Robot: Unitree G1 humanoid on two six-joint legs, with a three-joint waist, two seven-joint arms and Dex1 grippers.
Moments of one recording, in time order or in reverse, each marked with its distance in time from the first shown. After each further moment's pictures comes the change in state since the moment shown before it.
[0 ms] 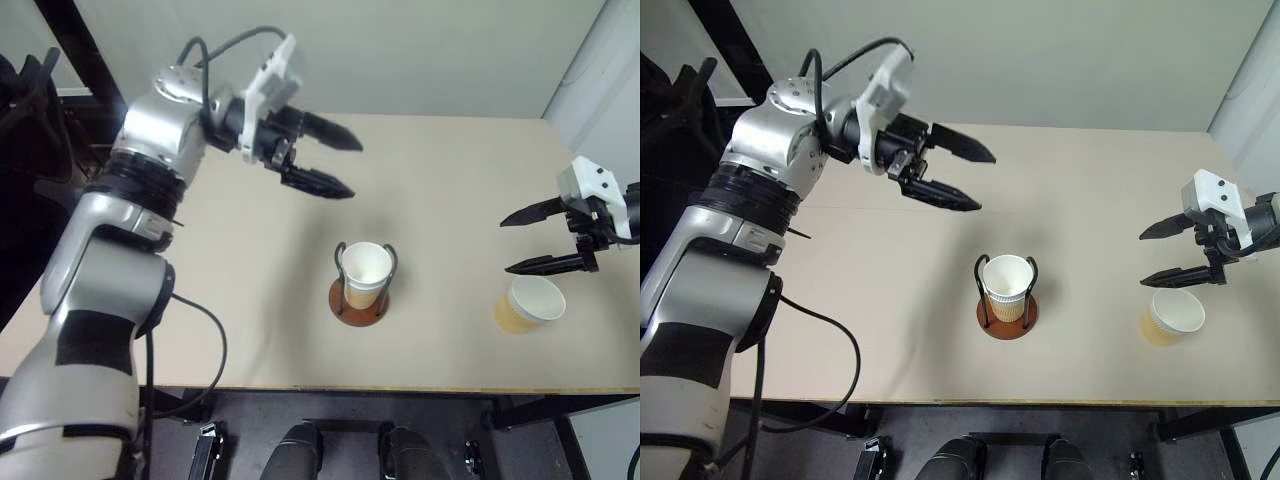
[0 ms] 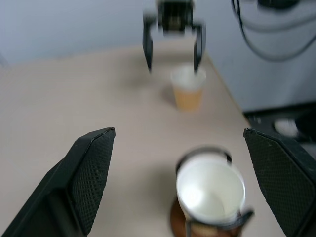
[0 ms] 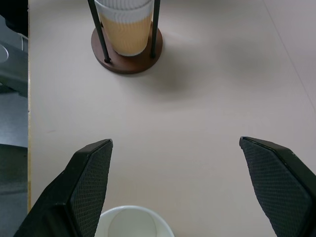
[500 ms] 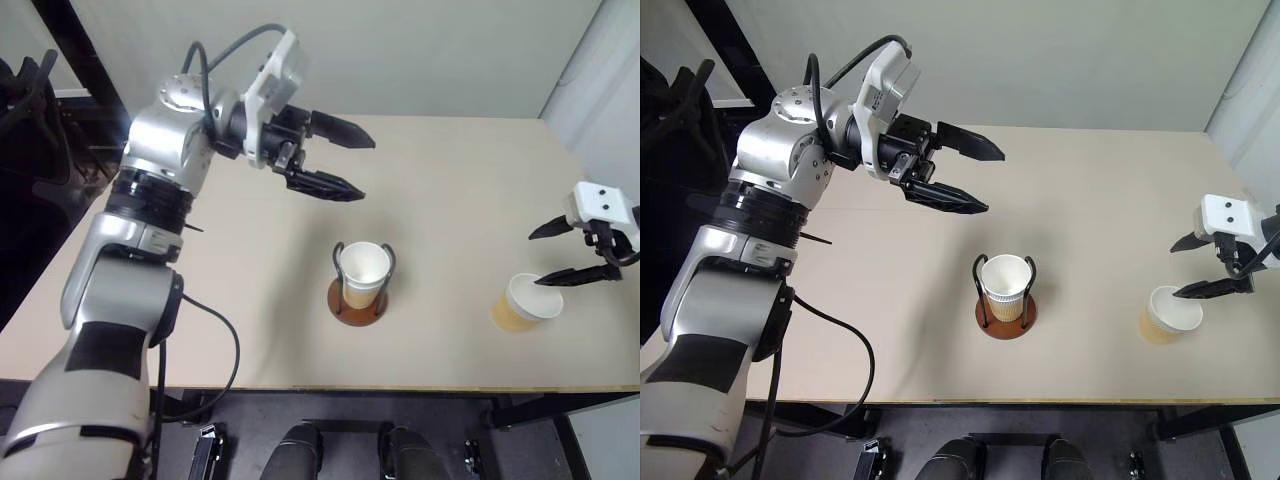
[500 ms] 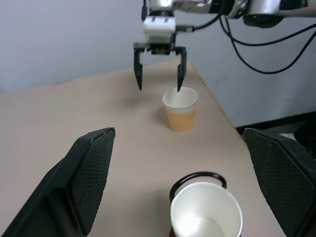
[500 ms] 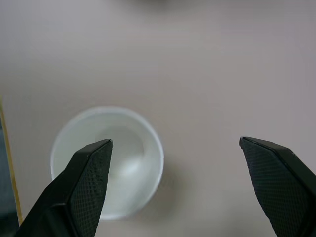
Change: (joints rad) left arm 0.091 -0.005 0.074 -0.158 0.026 0.051 -0.004; right arm -0.033 -0.053 0.101 0.185 -0.178 -0.227 0.001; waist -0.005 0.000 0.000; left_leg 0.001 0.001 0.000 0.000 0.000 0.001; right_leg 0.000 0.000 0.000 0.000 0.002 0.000
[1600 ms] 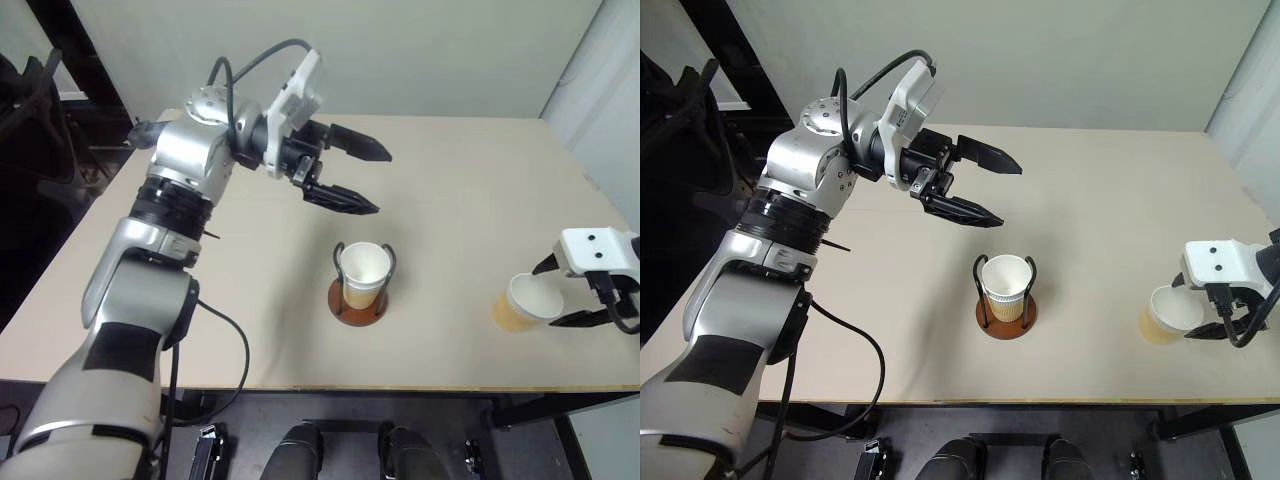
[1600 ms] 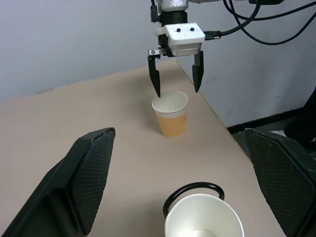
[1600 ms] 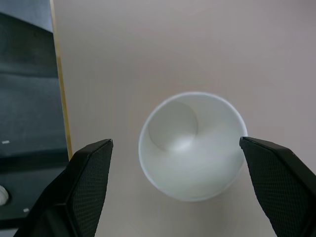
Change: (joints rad) left arm 0.017 -0.061 -0.014 0.014 0.021 -0.058 0.000; right arm 0.334 -0.253 -0.055 -0.494 0.098 0.123 -0.103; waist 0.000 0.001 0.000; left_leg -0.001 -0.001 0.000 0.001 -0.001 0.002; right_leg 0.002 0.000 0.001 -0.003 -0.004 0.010
